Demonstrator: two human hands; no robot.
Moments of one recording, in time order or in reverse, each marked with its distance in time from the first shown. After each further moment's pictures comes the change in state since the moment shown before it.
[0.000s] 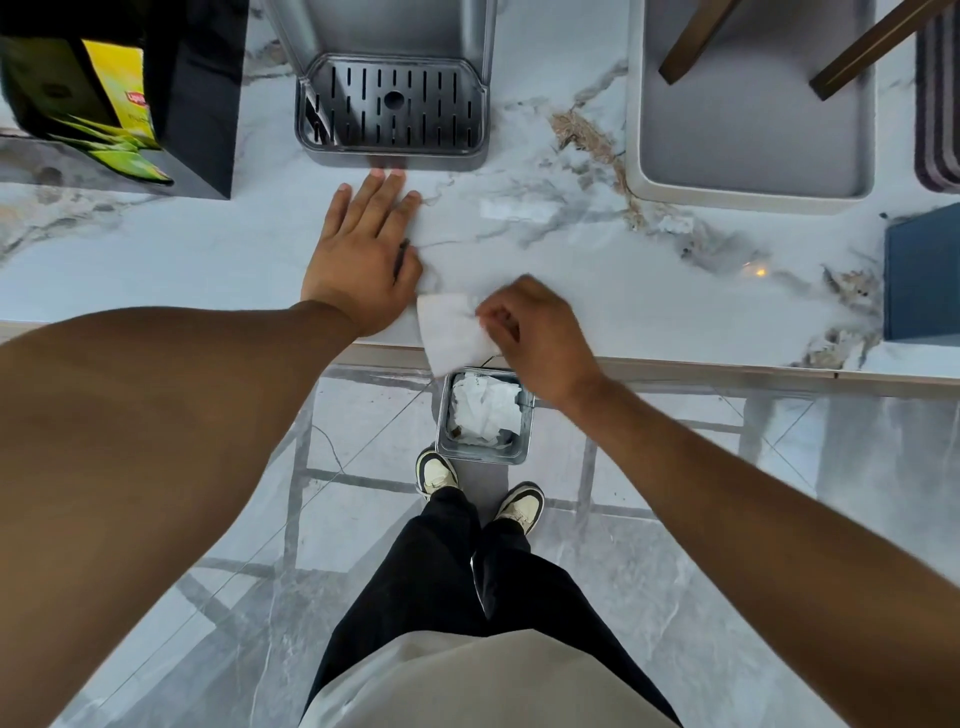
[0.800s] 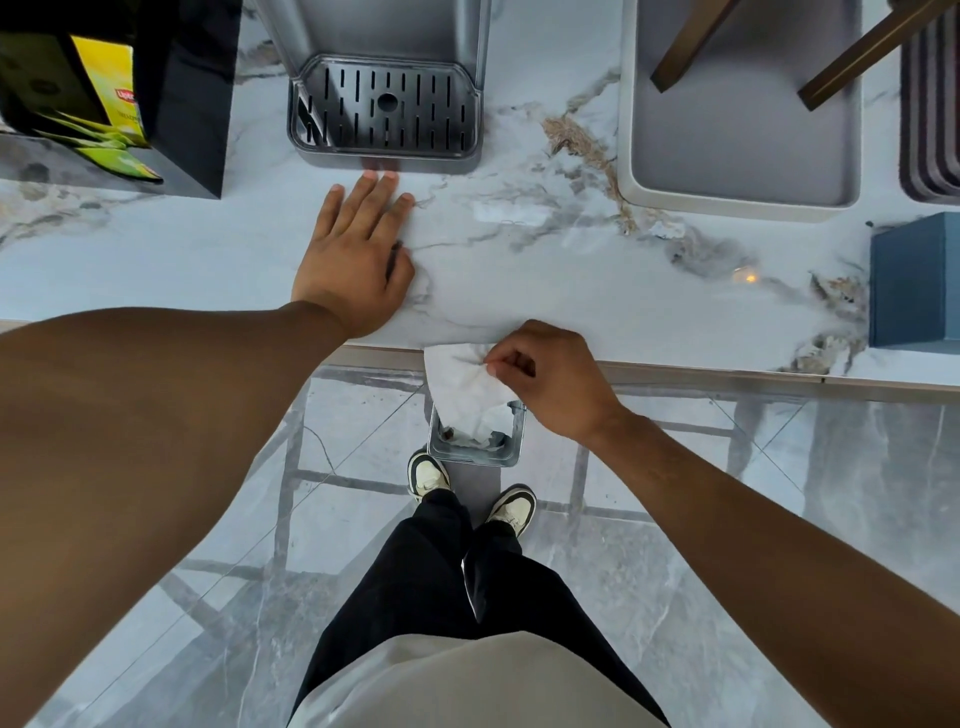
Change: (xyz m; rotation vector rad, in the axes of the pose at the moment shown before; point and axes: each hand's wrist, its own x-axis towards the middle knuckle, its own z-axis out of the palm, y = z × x) left_hand -0.001 0.000 0.001 0.001 0.012 0.005; right_hand -0.036 0.006 -0.011 0.107 -0.145 0.144
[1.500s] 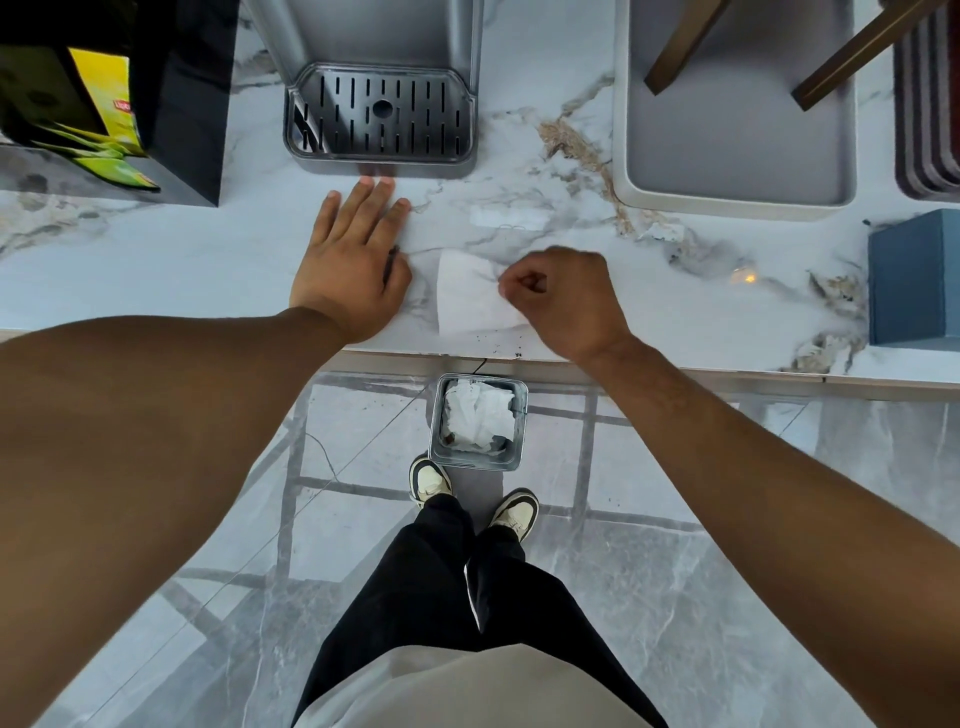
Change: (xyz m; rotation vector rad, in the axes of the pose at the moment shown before) left_hand 0.000 -0.002 0.003 0.007 0.011 0.001; right_hand 0.056 -0.014 -0.037 -0.071 0.205 -0.016
